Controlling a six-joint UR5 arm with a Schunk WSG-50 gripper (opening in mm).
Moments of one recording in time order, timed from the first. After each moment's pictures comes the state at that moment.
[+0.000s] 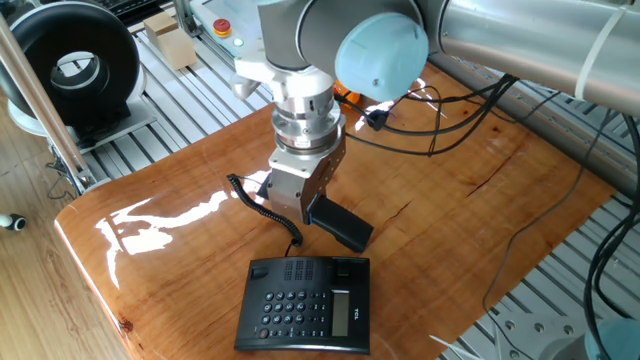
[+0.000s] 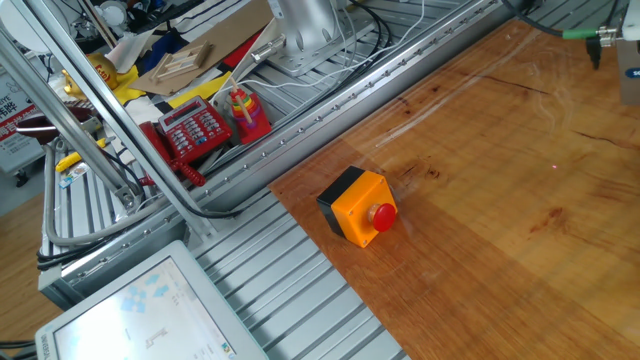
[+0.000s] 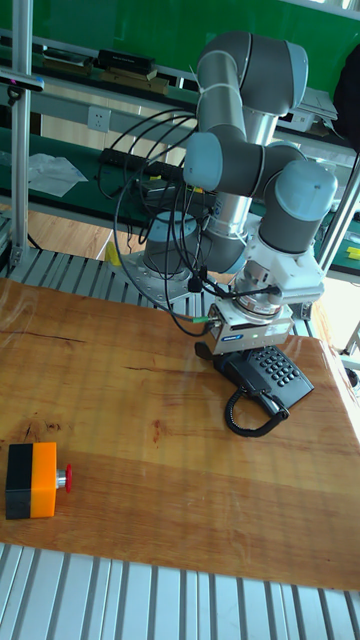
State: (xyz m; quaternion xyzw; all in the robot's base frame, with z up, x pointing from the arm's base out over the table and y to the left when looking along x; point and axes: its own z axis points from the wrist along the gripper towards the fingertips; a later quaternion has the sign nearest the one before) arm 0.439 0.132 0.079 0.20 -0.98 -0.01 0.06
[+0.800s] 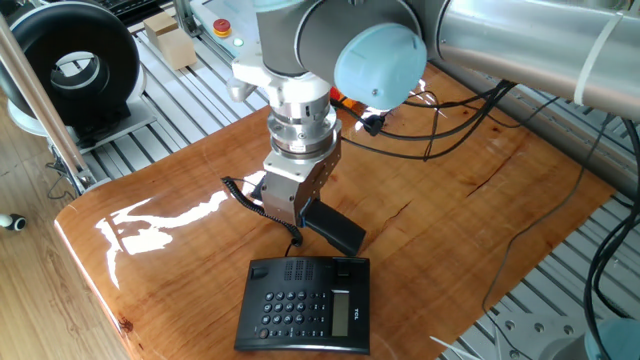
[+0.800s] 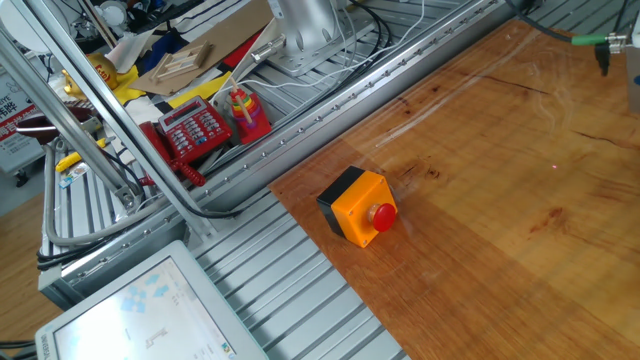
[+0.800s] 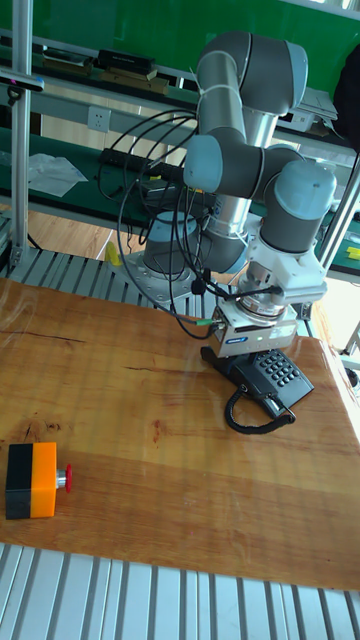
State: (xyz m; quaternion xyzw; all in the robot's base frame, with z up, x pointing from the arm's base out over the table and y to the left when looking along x) arm 0.445 0.144 0.082 0.19 -0.98 -0.02 0.04
